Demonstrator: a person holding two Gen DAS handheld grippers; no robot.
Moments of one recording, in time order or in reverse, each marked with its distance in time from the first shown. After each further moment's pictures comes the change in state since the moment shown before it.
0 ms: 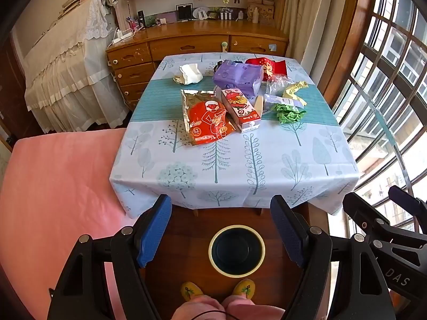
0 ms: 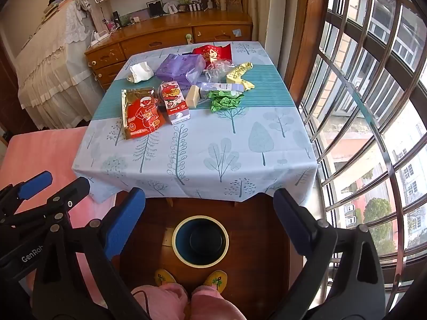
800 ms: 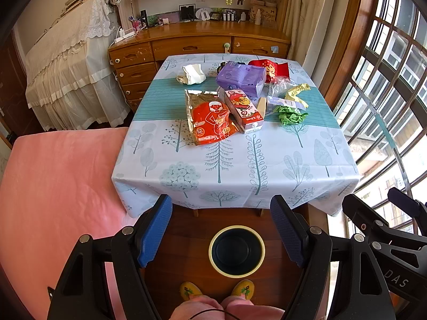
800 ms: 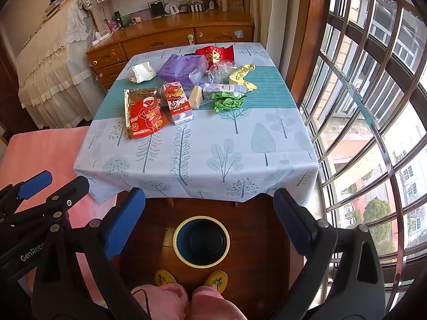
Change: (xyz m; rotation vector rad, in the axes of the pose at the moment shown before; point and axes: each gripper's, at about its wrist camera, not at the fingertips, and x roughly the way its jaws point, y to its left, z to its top) left arm 0.000 0.000 0.000 -0.006 -0.003 -0.009; right arm 0.000 0.003 -0.001 -0.004 0.000 -0.001
